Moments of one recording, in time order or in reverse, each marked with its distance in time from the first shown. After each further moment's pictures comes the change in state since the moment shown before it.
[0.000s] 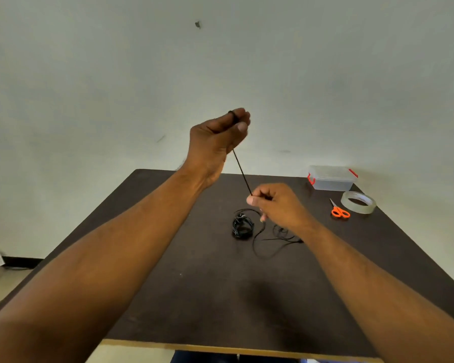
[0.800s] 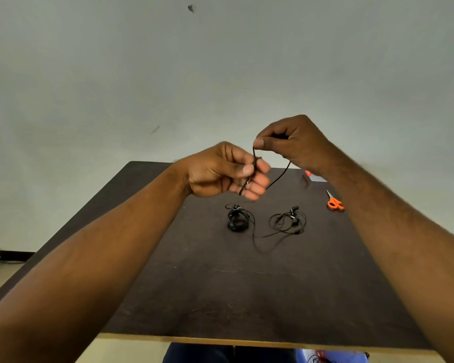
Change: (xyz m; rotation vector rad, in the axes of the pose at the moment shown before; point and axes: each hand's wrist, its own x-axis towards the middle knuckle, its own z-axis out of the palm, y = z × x) left_hand -0.016 -0.009 -0.017 0.080 -0.754 -0.528; right_hand 0.020 -0.078 -0.072 0.002 -0.009 -0.297
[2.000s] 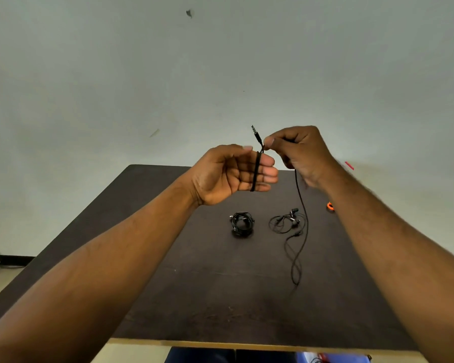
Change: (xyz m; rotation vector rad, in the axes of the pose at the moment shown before) left_hand 0.006 -0.002 0.027 -0.129 0.245 0.037; right_hand -0.007 0.025 0.005 0.241 0.251 0.100
